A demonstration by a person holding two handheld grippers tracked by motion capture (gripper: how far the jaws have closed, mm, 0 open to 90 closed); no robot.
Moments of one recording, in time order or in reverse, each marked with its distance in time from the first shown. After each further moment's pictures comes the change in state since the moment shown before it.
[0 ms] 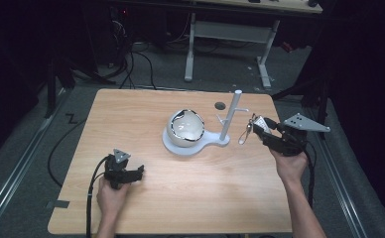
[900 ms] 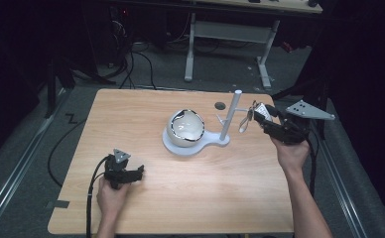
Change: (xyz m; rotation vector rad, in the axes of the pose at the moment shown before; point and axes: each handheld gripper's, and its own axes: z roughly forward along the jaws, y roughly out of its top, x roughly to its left) left arm 0.000 0.000 0.000 0.000 0.000 0.000; right arm -0.002 0.035 0.000 -0.052 -0.007 -0.039
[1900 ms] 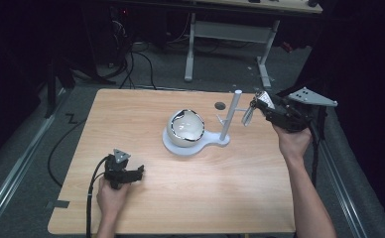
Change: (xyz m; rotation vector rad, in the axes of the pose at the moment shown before) left arm 0.000 0.000 0.000 0.000 0.000 0.000; right arm -0.015 0.021 0.012 -0.006 -0.044 0.006
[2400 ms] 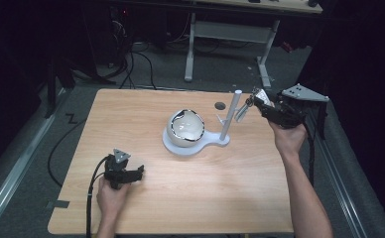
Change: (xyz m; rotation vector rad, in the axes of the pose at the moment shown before) left arm 0.000 0.000 0.000 0.000 0.000 0.000; right arm -0.001 0.000 0.016 0.030 -0.034 -0.008
